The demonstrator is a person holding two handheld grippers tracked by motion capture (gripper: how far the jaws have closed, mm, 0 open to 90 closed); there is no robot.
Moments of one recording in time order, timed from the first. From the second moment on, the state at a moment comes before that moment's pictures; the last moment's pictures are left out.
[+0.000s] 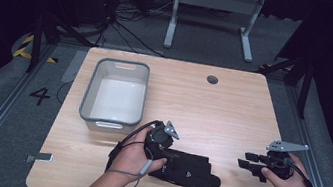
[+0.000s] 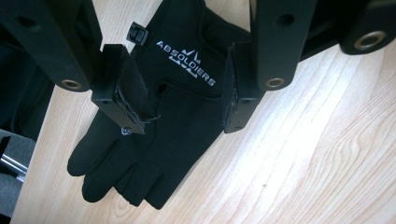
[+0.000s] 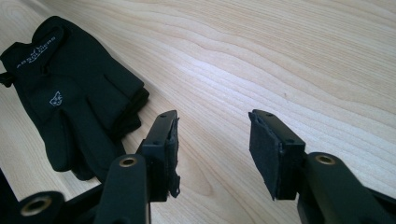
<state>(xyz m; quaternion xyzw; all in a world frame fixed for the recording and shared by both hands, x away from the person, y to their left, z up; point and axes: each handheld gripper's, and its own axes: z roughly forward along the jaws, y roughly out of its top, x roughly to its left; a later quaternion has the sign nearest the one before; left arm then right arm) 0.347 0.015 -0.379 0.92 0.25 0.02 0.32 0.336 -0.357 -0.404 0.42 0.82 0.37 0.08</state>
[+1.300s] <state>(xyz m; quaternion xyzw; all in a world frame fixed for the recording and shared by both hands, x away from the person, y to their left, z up) 0.347 -0.035 -0.425 0.94 0.18 -0.01 0.27 0.338 -0.367 -0.419 0.43 0.82 0.38 0.06</state>
